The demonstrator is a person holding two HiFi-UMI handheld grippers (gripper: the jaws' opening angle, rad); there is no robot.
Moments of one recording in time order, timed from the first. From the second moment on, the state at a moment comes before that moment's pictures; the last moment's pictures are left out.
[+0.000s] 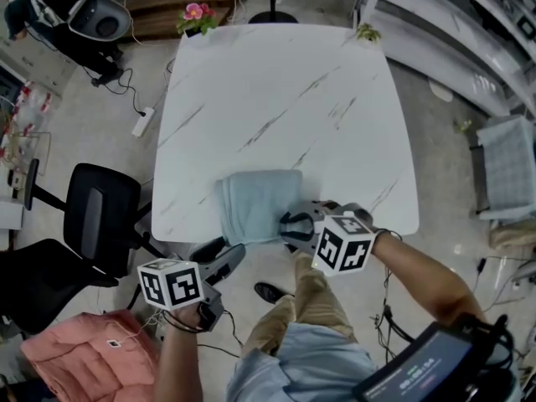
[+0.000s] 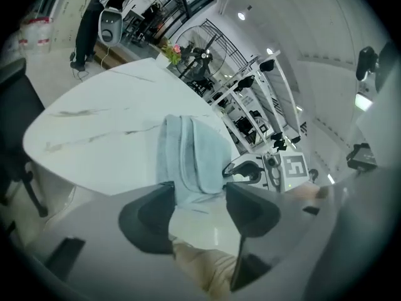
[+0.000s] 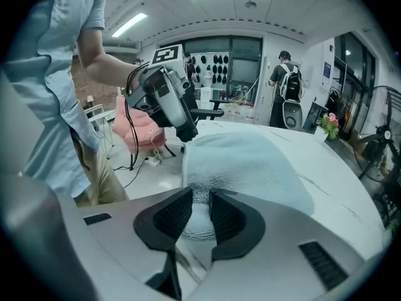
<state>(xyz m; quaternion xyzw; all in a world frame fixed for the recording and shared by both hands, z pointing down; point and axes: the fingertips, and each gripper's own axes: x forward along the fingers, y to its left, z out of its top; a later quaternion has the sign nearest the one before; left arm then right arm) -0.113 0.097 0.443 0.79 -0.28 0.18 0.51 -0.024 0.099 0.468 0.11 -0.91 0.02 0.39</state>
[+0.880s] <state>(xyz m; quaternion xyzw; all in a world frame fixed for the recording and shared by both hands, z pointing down) -0.065 0.042 0.470 0.84 -0.24 0.23 0.43 -0.019 0.058 0.466 0.13 -0.92 0.04 0.37</state>
